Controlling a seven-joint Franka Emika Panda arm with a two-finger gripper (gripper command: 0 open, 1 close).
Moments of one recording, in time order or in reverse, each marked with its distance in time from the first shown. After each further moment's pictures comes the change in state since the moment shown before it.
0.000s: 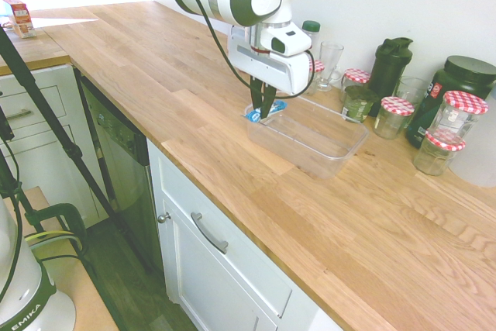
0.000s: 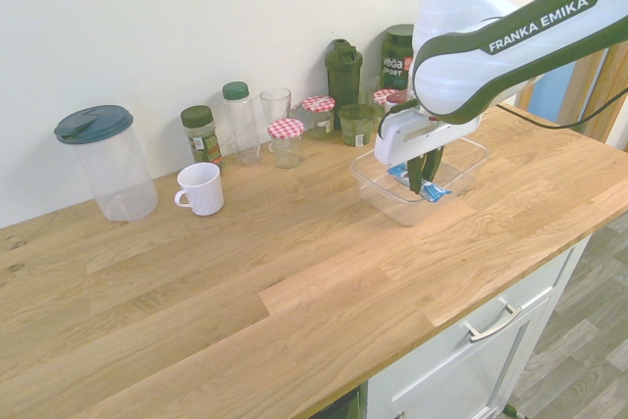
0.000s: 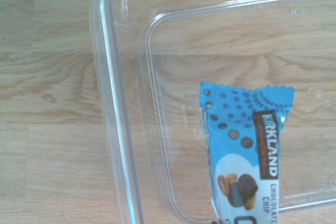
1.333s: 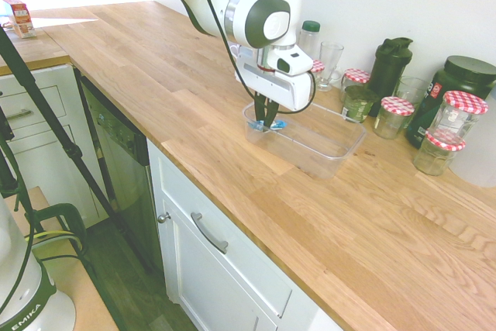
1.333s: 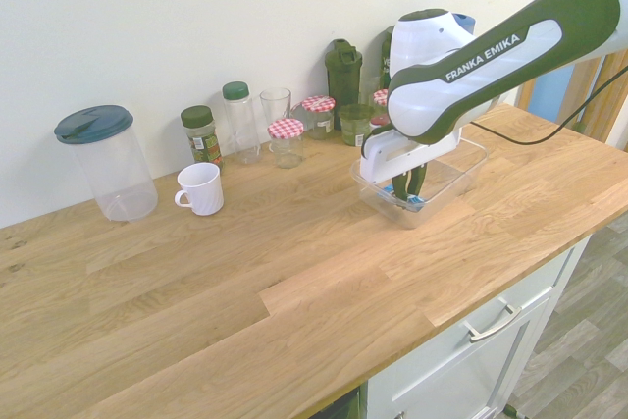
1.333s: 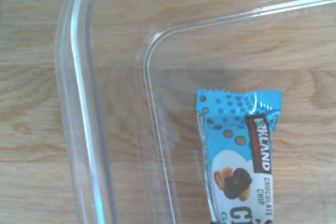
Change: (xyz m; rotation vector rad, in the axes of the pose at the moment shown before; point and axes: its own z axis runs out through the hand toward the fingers) arm 0.019 -0.023 0.048 -0.041 -0.033 0.010
